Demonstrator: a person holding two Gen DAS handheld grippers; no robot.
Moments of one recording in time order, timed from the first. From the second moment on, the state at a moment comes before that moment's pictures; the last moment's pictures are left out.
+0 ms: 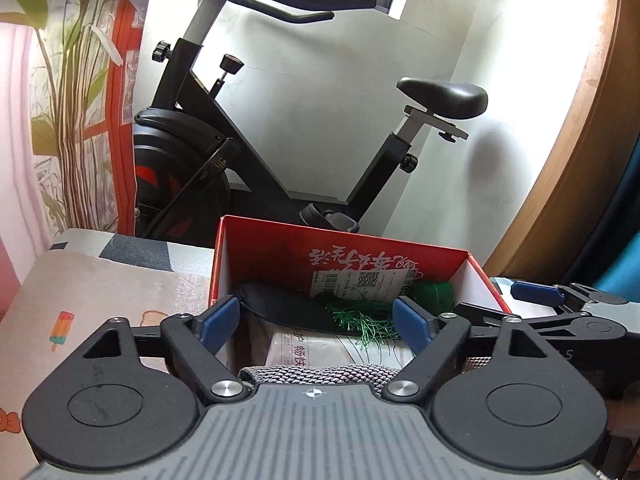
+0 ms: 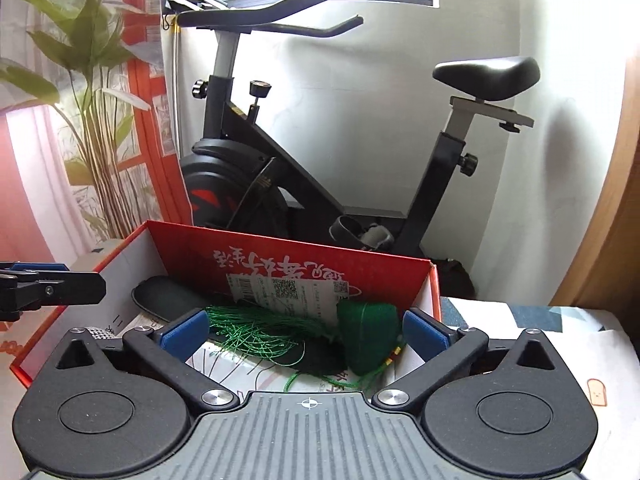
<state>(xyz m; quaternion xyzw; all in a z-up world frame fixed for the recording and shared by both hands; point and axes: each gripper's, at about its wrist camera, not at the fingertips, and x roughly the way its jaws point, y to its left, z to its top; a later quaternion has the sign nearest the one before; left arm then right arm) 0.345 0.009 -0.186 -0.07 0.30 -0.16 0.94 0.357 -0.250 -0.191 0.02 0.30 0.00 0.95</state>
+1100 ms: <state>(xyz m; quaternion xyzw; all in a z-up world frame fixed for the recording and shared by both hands) 0.175 0.033 -0.244 -0.06 0.36 -0.19 0.91 0.187 -0.213 -0.229 0.01 0.26 0.02 0.97</state>
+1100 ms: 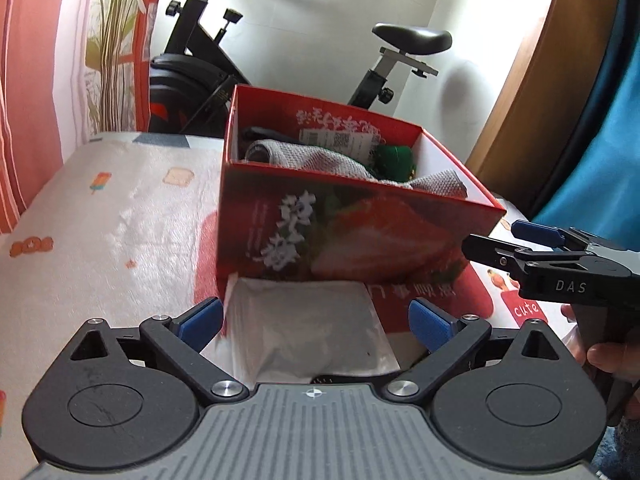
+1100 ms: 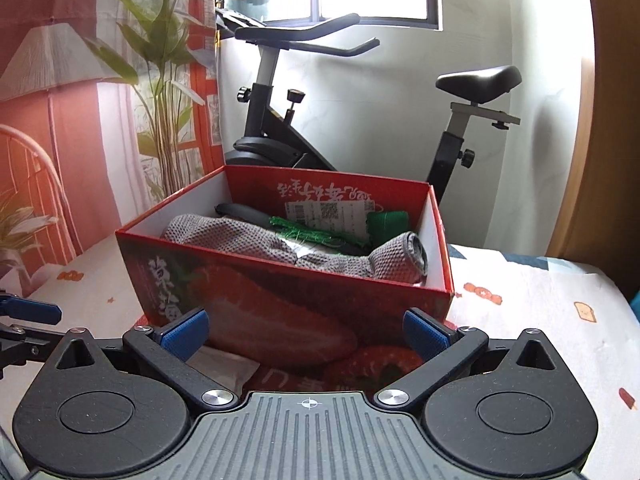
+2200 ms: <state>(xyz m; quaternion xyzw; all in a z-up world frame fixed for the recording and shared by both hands) 0.149 0.016 -0.308 -0.05 0.44 -0.21 0.87 0.144 -0.216 -0.324 0.04 0.32 0.06 0.95</state>
